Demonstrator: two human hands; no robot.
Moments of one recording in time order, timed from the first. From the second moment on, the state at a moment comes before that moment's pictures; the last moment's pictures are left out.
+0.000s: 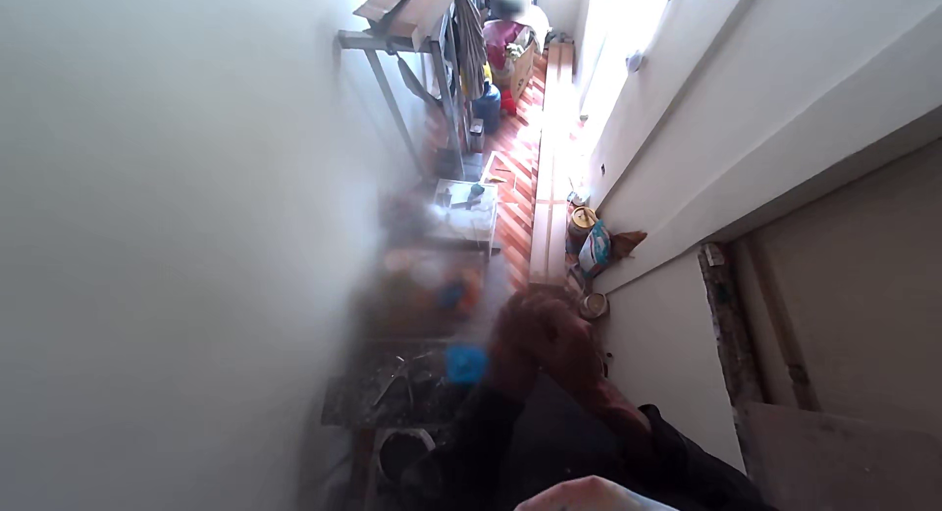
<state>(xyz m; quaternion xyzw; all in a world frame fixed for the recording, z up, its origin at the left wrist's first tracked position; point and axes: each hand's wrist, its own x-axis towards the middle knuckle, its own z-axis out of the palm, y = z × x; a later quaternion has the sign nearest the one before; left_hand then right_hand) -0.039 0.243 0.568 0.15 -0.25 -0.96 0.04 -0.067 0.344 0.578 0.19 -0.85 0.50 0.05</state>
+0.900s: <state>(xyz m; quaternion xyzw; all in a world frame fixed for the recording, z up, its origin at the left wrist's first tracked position) -0.047 0.229 0.573 0.22 -0.22 -0.94 0.11 -0.062 0.348 0.561 0.11 -0.70 0.69 -0.14</state>
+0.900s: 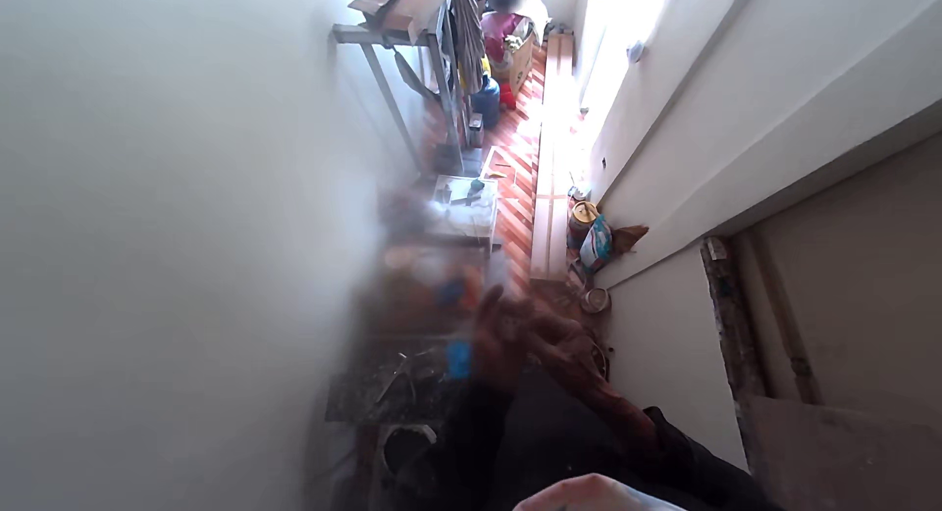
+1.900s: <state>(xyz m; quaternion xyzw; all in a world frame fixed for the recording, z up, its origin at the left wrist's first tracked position) -0.029 0.210 0.559 0.33 -0.25 -0.91 -0.02 -0.068 0.369 0.565 -0.05 -0.62 0.76 -0.20</state>
